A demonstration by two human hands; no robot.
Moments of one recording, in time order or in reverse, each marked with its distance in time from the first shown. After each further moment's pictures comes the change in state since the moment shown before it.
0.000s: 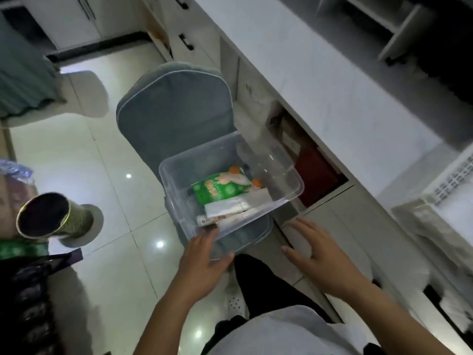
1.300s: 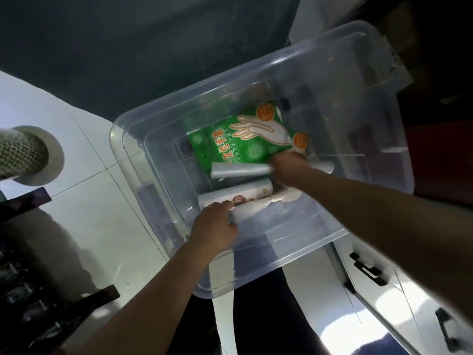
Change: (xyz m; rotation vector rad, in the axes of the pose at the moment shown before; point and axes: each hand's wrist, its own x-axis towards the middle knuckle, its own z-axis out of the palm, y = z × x) left_hand 0.308 -0.181 0.062 0.178 -0.394 -0.303; right_hand 0.468 0.076 0.217 -0.620 -0.513 -0.016
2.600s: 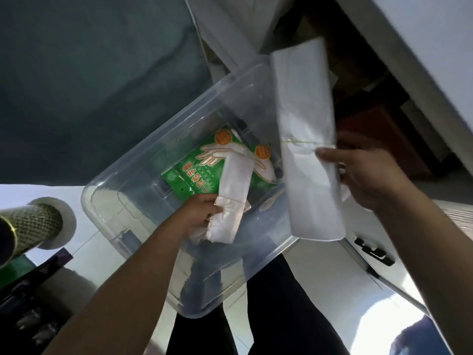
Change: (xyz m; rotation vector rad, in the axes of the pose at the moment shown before) left_hand 0.051 0.069 -0.054 -0.686 -0.249 -0.231; right_hand -0.191 0.108 -0.083 1.908 0.490 0.366
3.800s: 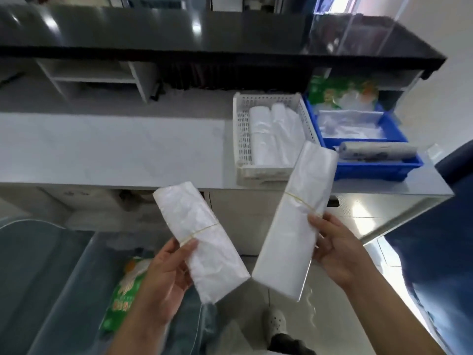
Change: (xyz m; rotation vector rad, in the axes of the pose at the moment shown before) left_hand -0.368 -0.011 0.228 0.012 -0.511 0.561; right_hand -0.442 0.143 -0.205 1.006 0.412 -0.313
